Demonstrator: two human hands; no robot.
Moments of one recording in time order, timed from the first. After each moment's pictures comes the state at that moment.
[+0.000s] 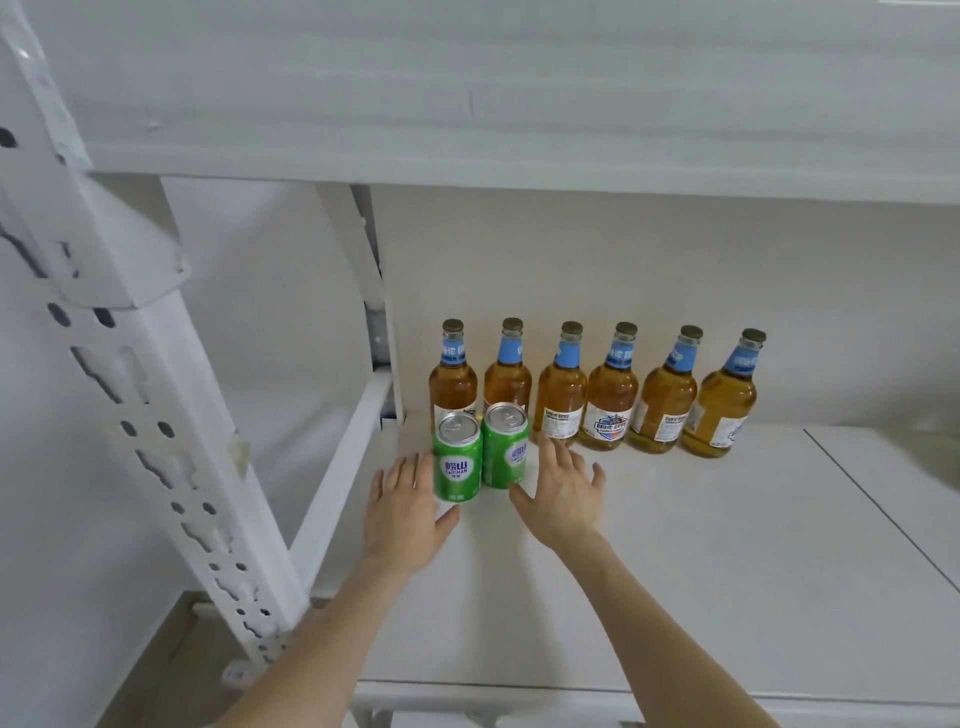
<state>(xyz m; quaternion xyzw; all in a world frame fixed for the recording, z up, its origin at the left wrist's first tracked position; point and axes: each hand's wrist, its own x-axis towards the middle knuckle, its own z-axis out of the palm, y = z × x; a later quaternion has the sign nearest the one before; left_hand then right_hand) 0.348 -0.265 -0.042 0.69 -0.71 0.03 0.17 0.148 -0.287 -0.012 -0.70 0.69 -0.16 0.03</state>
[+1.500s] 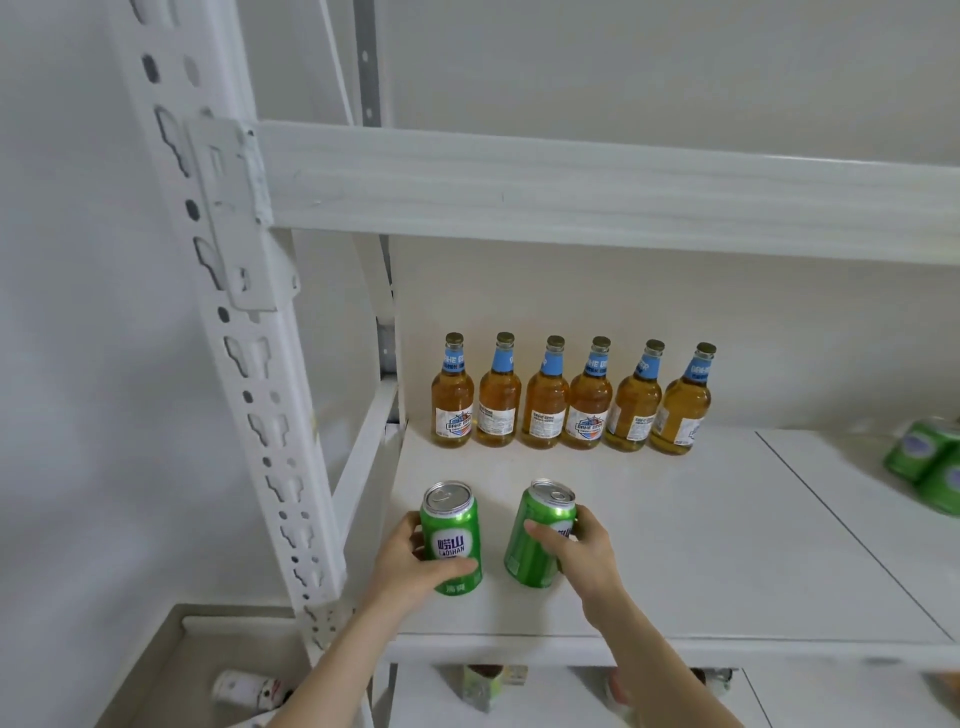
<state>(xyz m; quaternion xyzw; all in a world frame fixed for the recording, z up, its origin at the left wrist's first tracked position) 0.350 -0.171 -0.037 0.60 -0.46 -0.48 0.45 0.122 -0.181 -0.016 -0.43 0.58 -0.49 0.49</state>
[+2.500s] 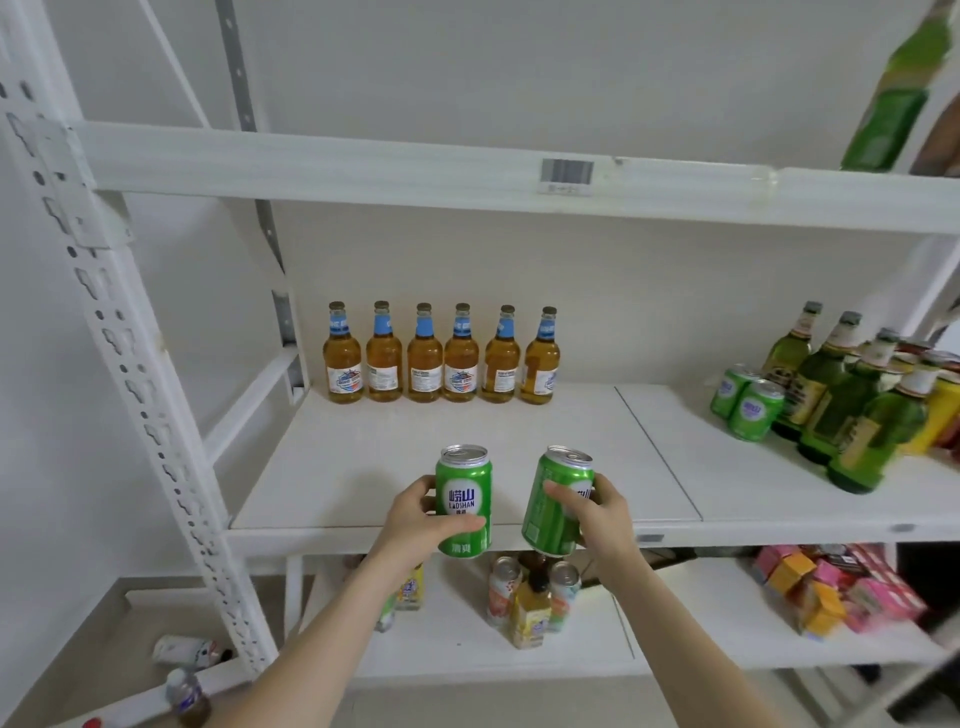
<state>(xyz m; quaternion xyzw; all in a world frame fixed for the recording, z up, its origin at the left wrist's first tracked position) 0.143 -0.054 0.009 0.55 -0.51 -0.52 0.41 -0.093 -0.041 0.025 -0.40 0.56 -0.55 0.47</state>
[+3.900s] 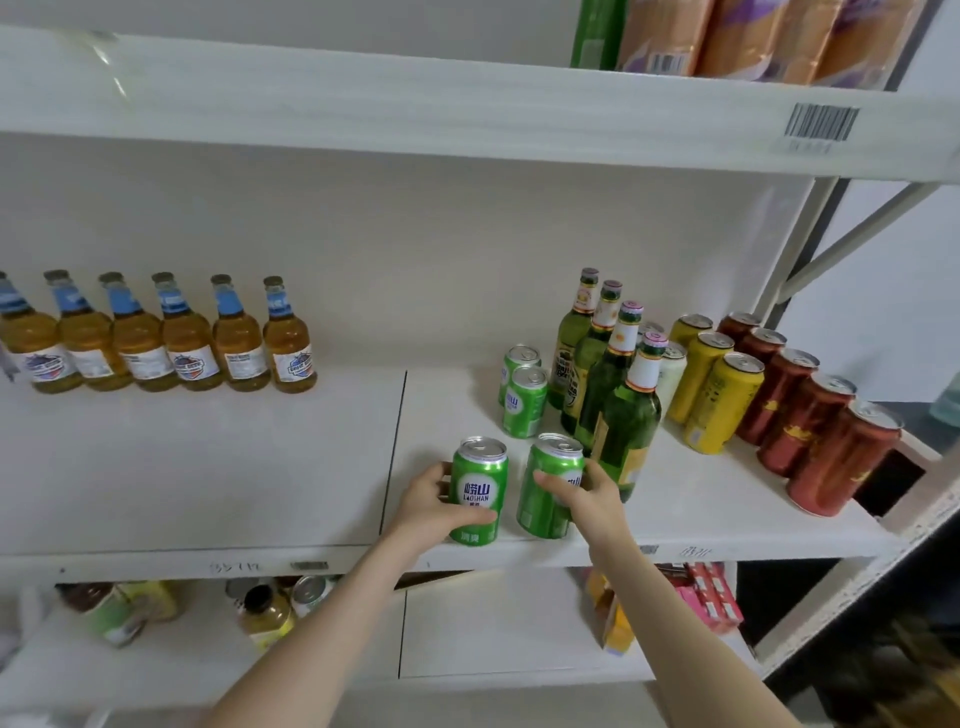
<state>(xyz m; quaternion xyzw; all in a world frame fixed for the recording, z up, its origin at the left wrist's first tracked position) -0.351 -0.145 -0.016 0.59 -0.53 -0.49 0.36 -0.566 -0.129 -0.004 -0.40 0.57 -0.53 0.48</state>
